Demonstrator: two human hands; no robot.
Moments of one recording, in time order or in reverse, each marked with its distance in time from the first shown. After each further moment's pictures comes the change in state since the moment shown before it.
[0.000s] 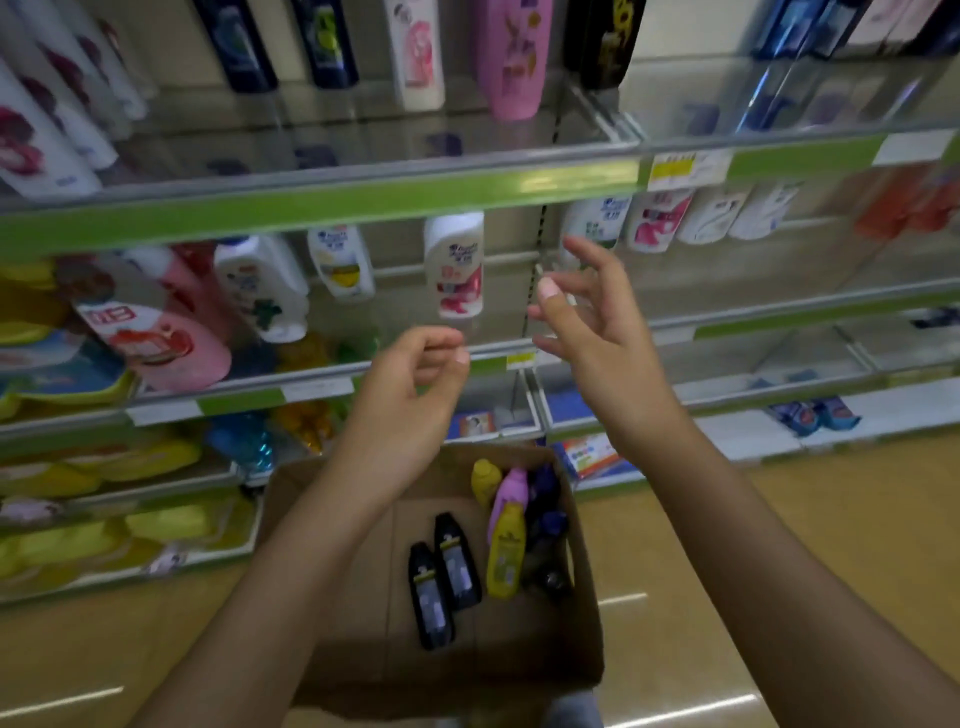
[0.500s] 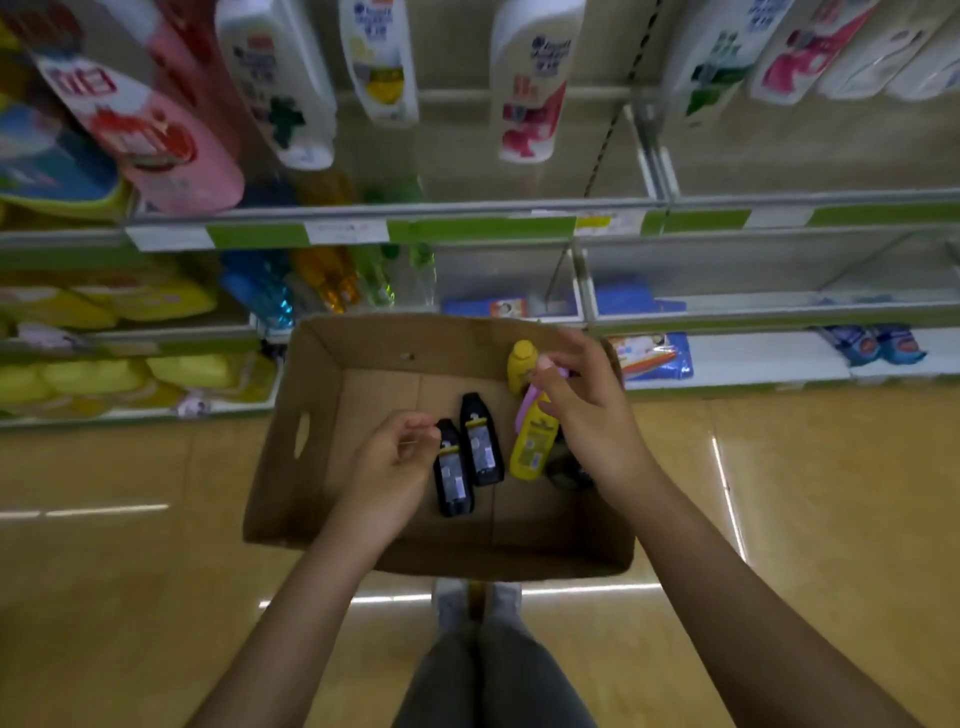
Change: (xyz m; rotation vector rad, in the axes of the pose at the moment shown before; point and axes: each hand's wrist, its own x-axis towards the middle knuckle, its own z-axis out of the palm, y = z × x) left_hand -0.090 -0.183 0.005 -0.014 -0.010 -0.534; right_hand -0.094 0.157 0.063 -0.068 -0.133 0.410
